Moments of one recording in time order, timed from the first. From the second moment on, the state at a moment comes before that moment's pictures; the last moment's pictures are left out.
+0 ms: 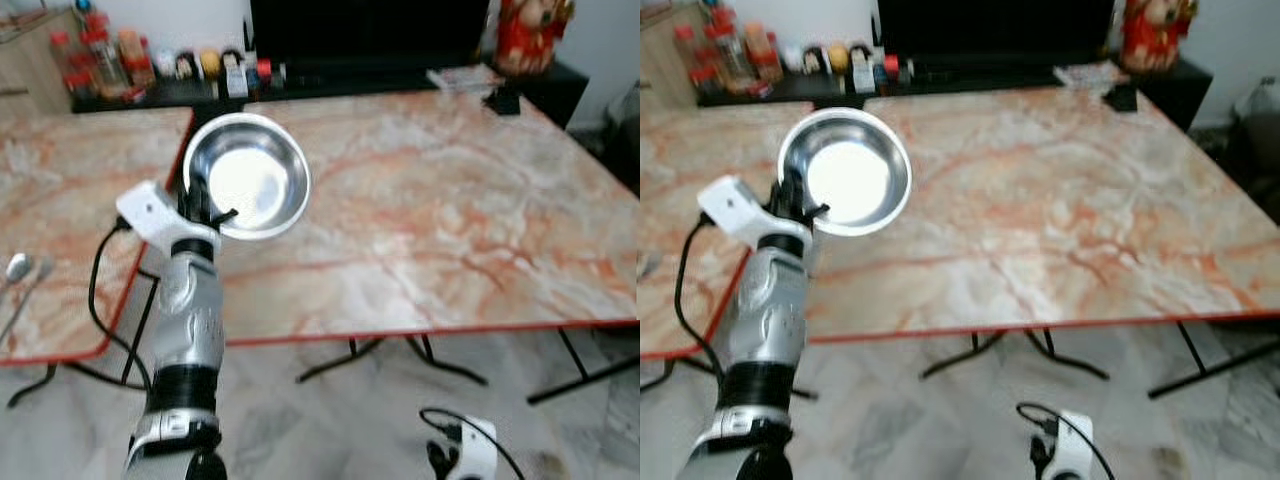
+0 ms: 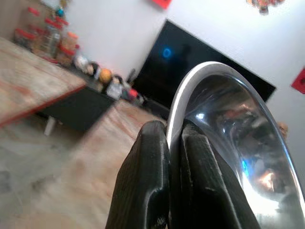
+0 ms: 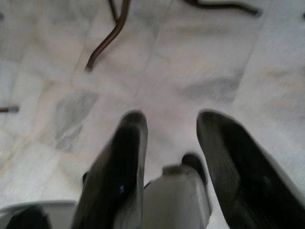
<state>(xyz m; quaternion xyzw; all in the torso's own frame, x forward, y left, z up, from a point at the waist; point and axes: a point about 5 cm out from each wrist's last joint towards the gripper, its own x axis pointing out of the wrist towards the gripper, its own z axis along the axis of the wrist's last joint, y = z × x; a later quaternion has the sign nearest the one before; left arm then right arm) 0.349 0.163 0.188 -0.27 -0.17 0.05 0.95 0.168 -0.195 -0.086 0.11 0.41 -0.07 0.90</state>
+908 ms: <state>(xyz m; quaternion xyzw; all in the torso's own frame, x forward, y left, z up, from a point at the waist) 0.349 0.153 0.179 -0.26 -0.14 0.02 0.95 0.164 -0.199 -0.087 0.11 0.41 -0.08 0.90</state>
